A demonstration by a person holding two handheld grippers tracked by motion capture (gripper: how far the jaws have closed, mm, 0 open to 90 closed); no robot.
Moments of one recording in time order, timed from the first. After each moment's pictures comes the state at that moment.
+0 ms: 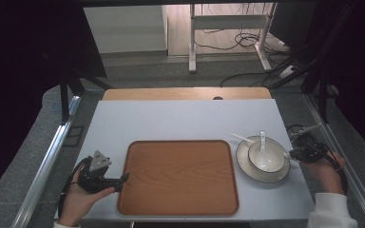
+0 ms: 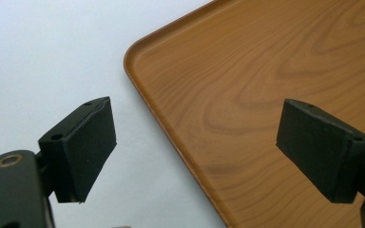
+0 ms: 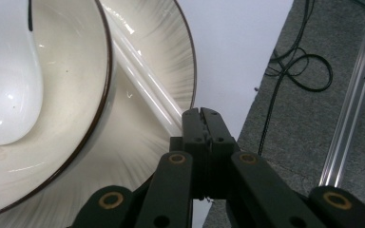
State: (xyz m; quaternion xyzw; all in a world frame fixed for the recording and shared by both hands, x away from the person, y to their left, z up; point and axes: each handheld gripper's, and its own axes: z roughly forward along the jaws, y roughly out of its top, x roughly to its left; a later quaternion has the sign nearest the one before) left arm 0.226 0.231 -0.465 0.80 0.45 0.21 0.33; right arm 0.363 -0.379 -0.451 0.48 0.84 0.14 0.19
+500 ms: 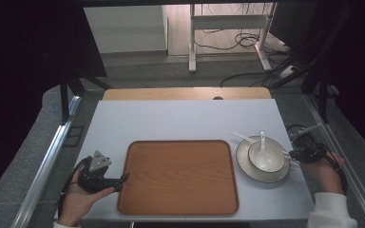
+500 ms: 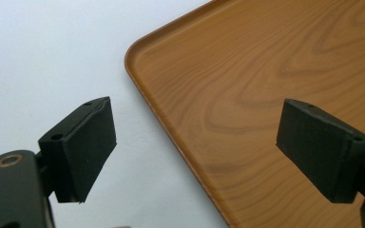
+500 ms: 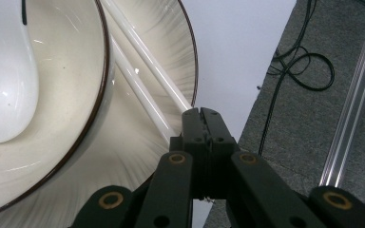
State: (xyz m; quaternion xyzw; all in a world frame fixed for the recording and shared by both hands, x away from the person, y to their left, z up) left arm 0.226 0.231 -0.466 0.80 0.45 0.21 0.32; right arm 0.364 -0.380 -0.454 0.48 0.84 0.14 0.19
